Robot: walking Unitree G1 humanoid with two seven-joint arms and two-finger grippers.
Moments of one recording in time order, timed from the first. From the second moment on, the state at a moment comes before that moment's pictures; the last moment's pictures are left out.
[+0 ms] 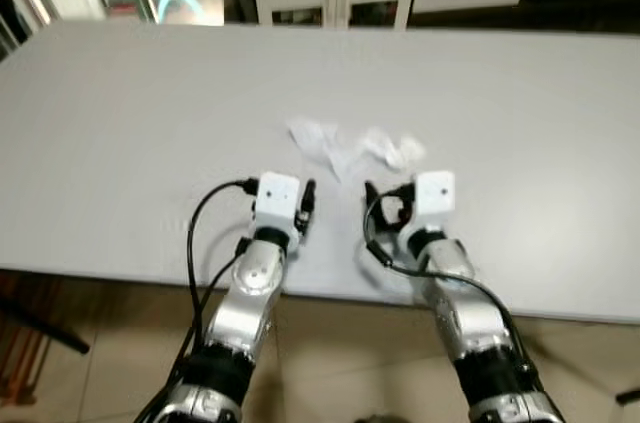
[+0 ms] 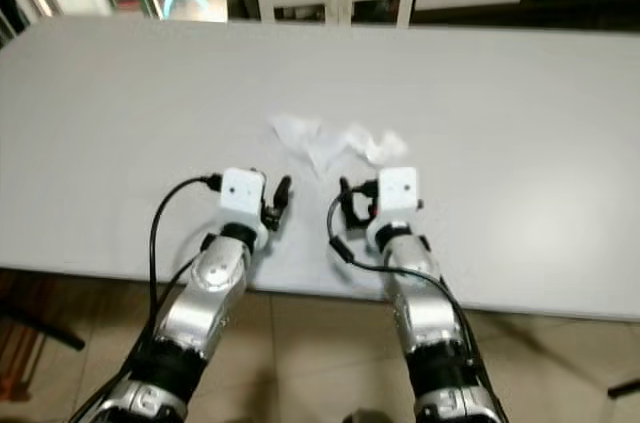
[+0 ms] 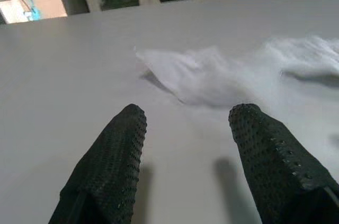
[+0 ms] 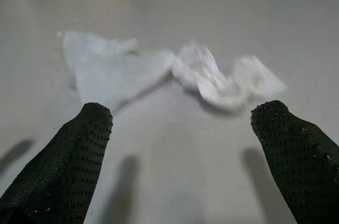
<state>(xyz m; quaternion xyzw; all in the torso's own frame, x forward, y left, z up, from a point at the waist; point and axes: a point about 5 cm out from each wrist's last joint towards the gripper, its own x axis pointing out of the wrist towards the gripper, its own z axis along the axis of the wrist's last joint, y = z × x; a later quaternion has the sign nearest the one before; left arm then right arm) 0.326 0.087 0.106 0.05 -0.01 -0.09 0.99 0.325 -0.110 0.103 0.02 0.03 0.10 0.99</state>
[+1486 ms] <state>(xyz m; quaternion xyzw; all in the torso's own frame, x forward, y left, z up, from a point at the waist) 0.332 0.096 0.110 0.05 -0.01 -0.18 0.98 0.321 -0.138 0.108 -0.01 0.03 0.07 1.00</state>
